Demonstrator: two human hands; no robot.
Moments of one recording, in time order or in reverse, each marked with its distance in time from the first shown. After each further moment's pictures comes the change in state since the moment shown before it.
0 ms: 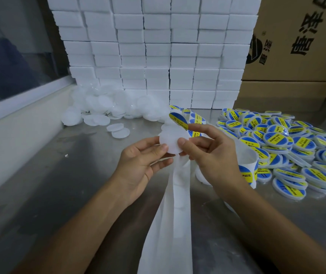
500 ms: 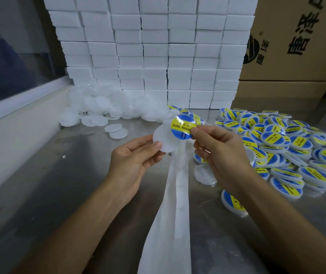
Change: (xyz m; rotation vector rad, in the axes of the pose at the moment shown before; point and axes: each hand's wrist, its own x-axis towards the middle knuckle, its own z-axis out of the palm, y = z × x) left_hand 0.003 0.001 -0.003 0.009 0.127 0.064; right_hand 0.009 -0.012 -0.014 0.088 0.112 0.224
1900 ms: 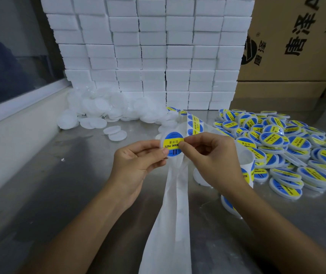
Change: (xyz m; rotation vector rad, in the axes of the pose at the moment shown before) left_hand -0.006 0.001 0.007 0.103 -0.050 0.043; right_hand -0.003 0.014 0.004 -0.503 -0.011 -0.345
